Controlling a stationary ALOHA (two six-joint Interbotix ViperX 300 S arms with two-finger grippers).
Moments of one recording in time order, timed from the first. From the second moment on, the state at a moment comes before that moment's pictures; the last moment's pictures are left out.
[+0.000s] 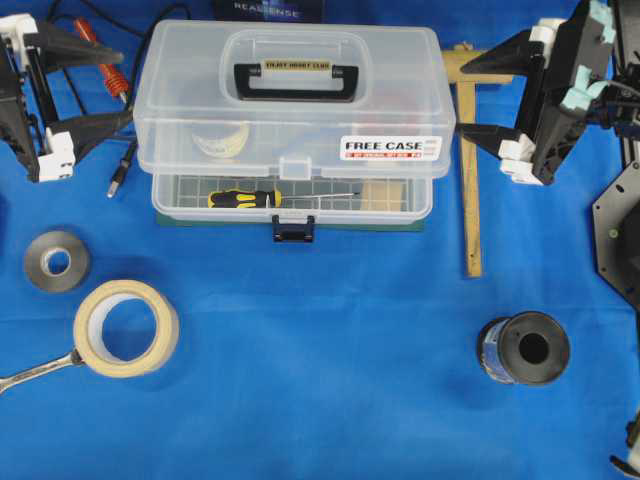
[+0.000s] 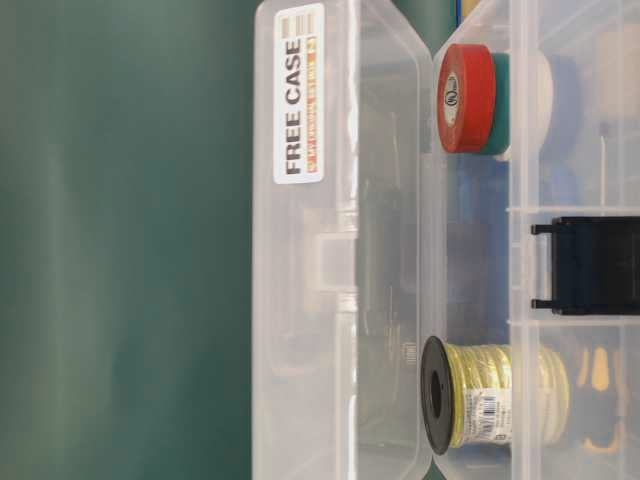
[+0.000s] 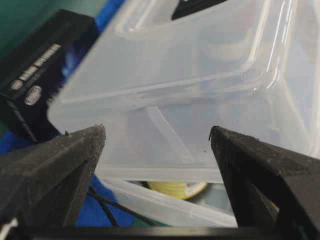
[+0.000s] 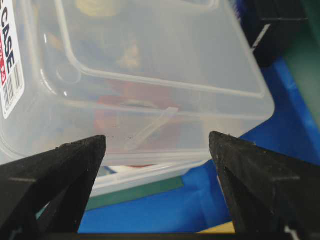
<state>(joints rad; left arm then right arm) 0.38 -0.71 1.20 -0.03 -0.24 0.11 -0.34 -0.64 1.02 -0.02 0.09 0.05</state>
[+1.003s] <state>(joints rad) 0.58 -0.57 1.13 -0.04 -0.42 0.15 -0.55 -0.59 0.96 -0.04 0.00 0.05</state>
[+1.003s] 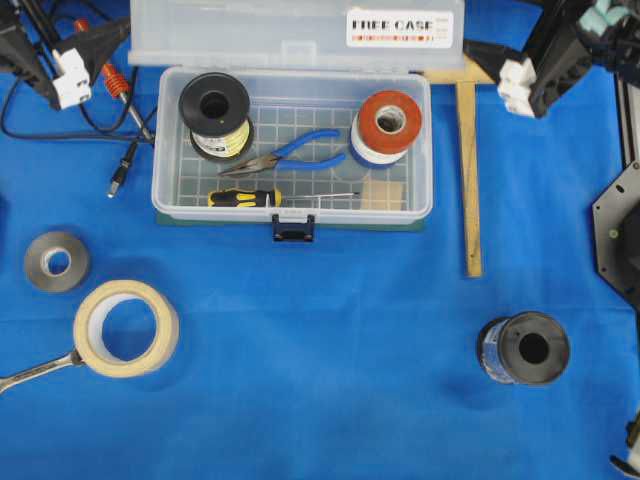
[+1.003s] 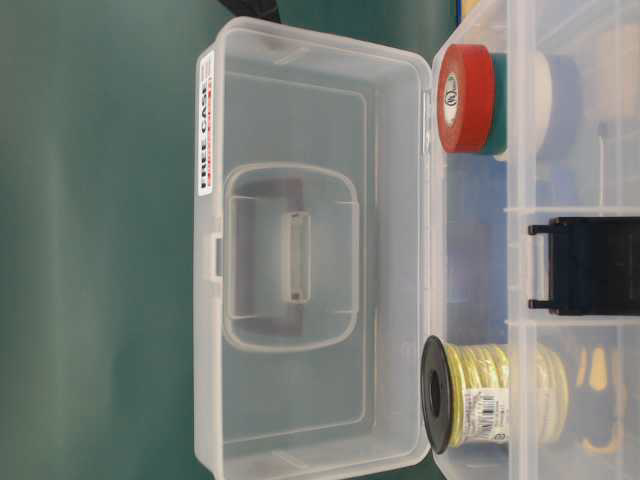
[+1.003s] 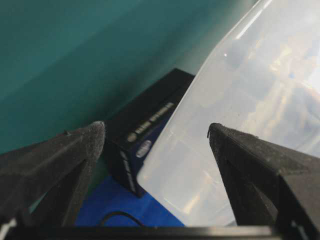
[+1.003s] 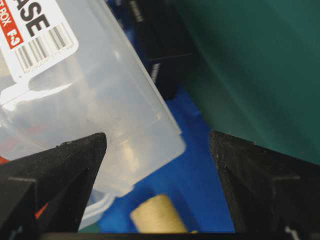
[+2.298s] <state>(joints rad) 0.76 -0.35 0.97 -0.04 -0.40 0.19 -0.78 -0.39 0.84 -0.05 -0.03 0.05</state>
